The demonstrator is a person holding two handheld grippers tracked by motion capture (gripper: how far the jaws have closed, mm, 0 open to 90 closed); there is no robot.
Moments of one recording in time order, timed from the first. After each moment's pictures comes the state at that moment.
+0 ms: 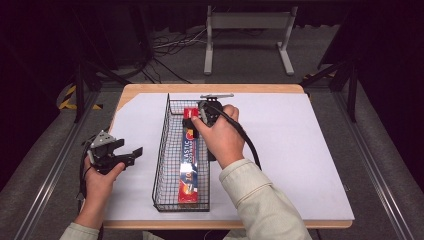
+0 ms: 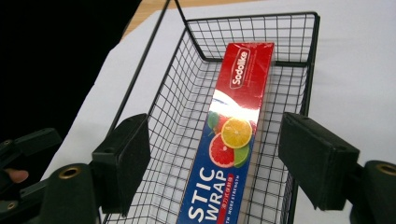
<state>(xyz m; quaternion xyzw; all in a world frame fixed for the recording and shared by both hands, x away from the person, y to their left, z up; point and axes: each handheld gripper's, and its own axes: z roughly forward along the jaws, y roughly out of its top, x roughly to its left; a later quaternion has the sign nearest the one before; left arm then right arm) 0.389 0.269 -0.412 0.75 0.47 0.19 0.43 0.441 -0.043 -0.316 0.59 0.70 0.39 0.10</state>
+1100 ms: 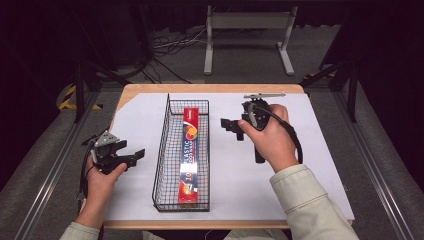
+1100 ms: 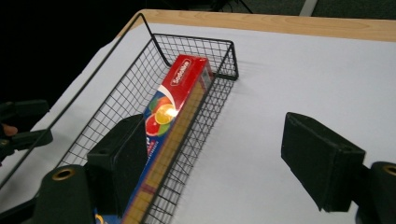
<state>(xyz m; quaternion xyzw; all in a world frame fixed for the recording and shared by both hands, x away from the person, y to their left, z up) 0.392 0.265 -0.416 0.76 0.46 0.17 0.42 0.414 -0.155 -0.288 0.52 0.73 0.41 0.14</state>
